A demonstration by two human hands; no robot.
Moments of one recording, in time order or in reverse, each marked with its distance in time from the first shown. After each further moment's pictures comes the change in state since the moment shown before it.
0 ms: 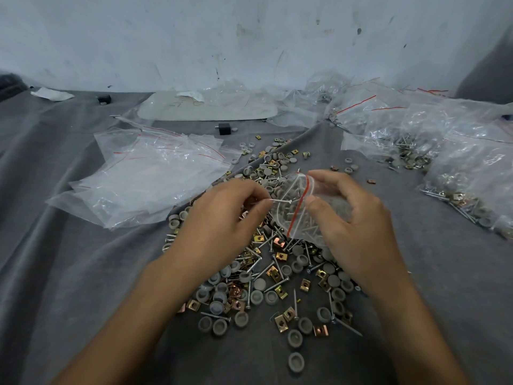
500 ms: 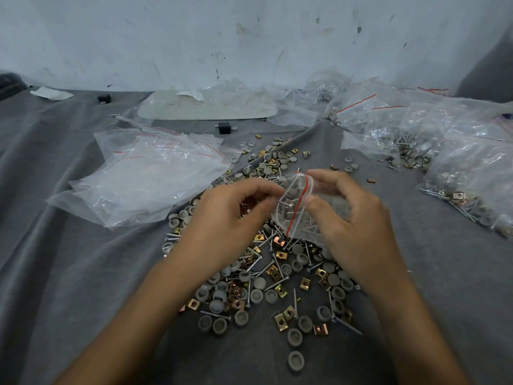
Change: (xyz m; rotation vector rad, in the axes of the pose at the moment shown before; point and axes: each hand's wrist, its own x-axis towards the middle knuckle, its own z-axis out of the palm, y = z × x) left_hand 0.000 0.005 0.004 -0.301 -0.002 -0.026; right_hand 0.000 -0.003 0.000 0.014 0.003 0.010
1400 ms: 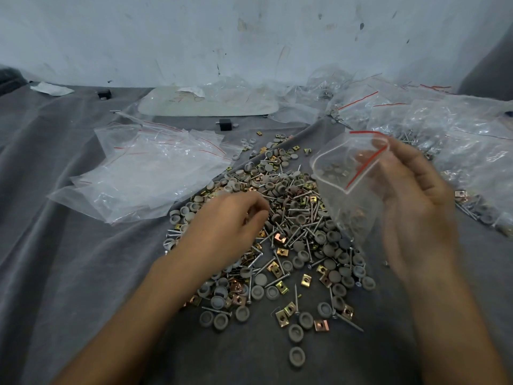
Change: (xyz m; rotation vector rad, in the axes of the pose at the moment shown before) left_hand 0.000 -0.018 0.003 0.410 -0.153 -0.064; right_hand 0.015 0.005 -0.030 0.704 0.223 0.131
